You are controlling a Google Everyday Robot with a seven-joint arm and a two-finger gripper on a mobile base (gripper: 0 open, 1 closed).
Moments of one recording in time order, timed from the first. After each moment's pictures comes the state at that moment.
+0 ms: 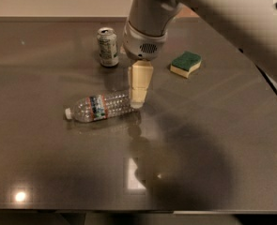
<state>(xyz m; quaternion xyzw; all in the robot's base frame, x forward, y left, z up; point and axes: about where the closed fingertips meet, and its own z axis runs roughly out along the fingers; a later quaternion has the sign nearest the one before) 0.542 0.016 0.908 -0.76 0.63 0.05 0.15</state>
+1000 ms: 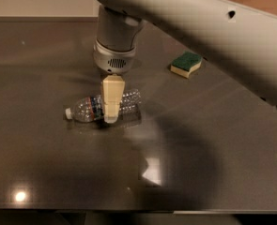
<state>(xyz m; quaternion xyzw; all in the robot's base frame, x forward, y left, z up) 0.517 0.073 0.882 -0.77 0.63 0.06 0.11</state>
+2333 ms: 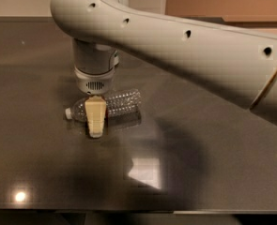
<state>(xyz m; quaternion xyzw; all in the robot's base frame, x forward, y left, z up) 0.500 0.105 0.839 -0.75 0.65 0.03 0.07</state>
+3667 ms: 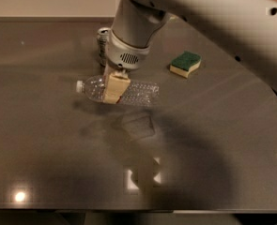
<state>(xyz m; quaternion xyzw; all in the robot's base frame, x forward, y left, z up) 0.510 0.067 0.902 -0.74 0.65 0.11 0.16</state>
